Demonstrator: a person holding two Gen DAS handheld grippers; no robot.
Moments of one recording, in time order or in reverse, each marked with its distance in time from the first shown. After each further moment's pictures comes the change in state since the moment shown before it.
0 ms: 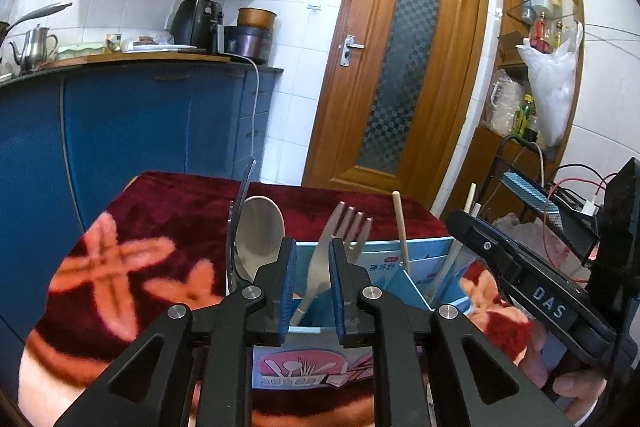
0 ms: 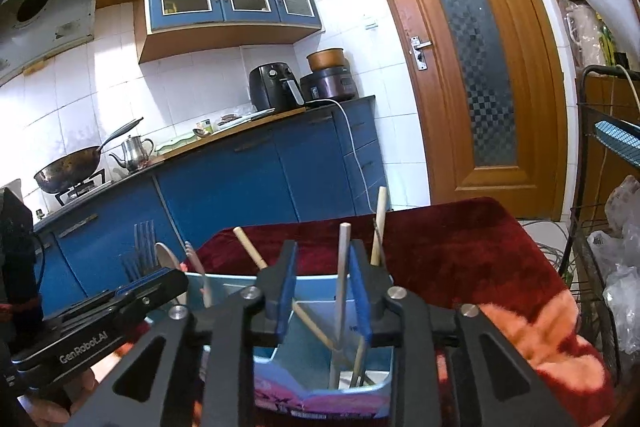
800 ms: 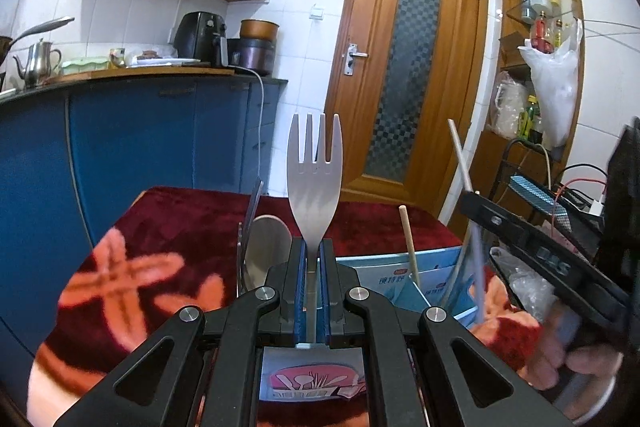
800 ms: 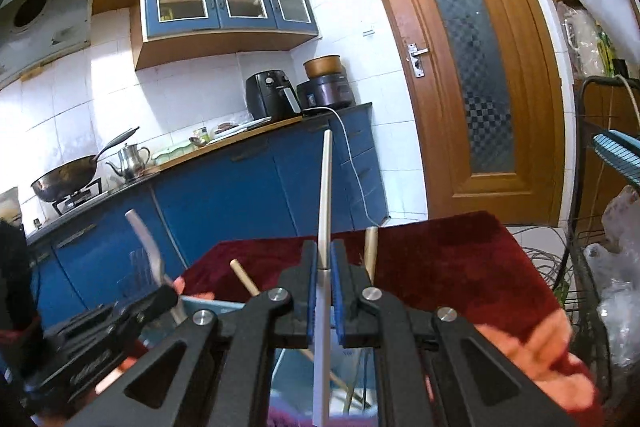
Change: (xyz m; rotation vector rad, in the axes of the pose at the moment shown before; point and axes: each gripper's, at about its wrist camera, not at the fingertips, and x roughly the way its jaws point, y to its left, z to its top) left arm 0.001 0.000 0.004 0.024 -0.036 0.031; right arm 0.017 -0.002 0.016 -0.012 -0.031 -0.030
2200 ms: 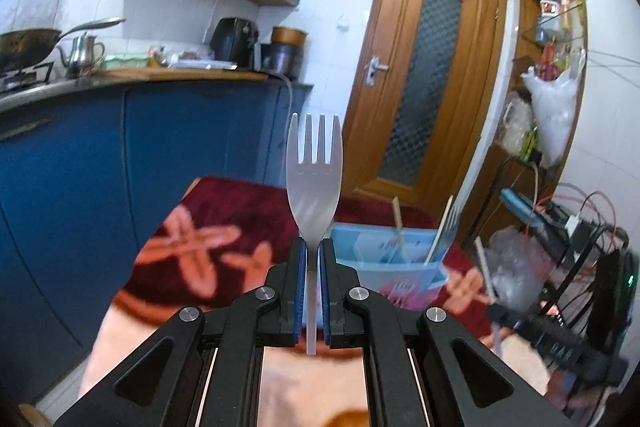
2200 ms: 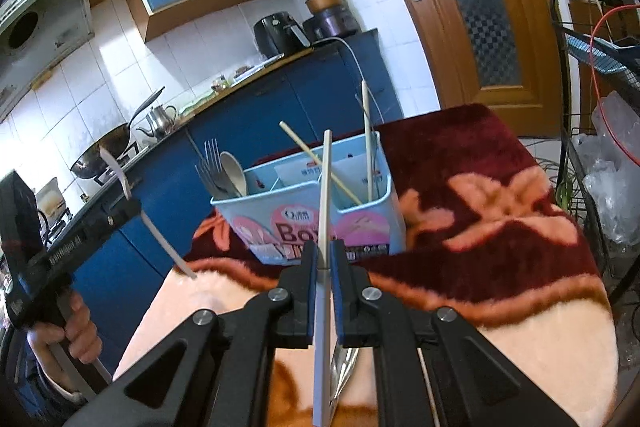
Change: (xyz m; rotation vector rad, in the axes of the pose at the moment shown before) left arm -0.116 0.015 0.007 -0.067 -0.013 0.048; right arm -0.106 -0.009 -0.047 0.133 0.260 0.114
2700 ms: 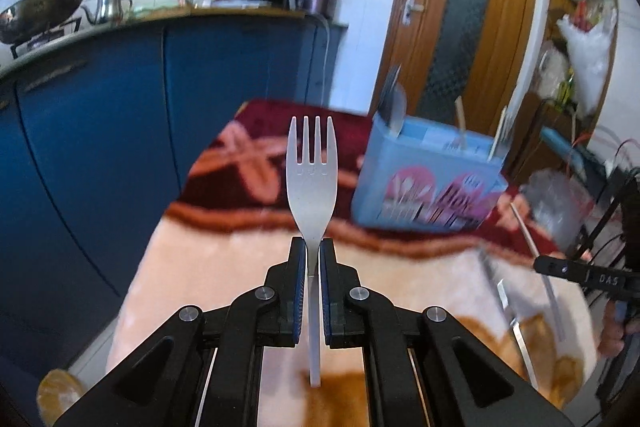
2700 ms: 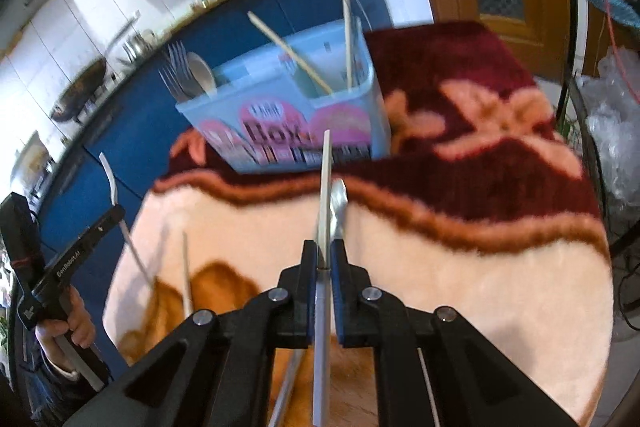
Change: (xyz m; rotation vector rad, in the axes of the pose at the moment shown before) left arm -0.010 0.044 -0.061 0.003 0.202 0.132; right arm 0.011 -0.009 -0.019 0.007 0.288 -0.032
